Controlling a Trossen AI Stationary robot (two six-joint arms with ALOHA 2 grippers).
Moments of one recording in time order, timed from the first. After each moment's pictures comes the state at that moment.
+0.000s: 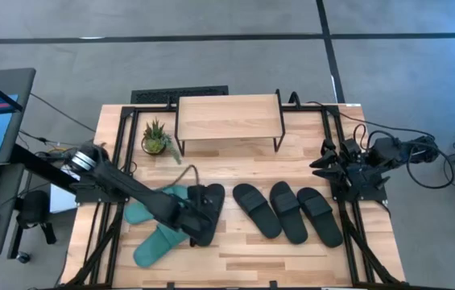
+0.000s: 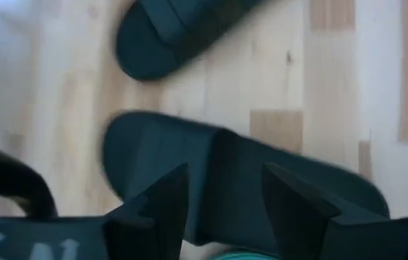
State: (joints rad) left arm -0.49 1.78 1.35 -0.78 -0.42 -0.42; right arm 0.33 0.23 0.50 -0.22 0.15 0.40
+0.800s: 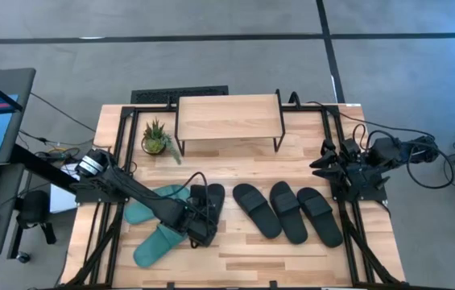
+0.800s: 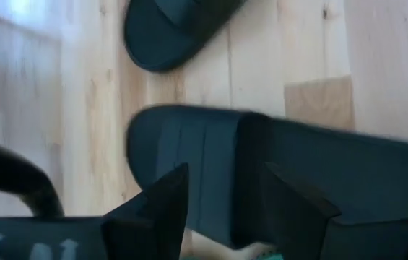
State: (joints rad) left arm -0.49 1.84 1.35 -0.82 -0.51 -0.29; right arm 0.33 0.23 0.50 -0.23 0.15 0.41
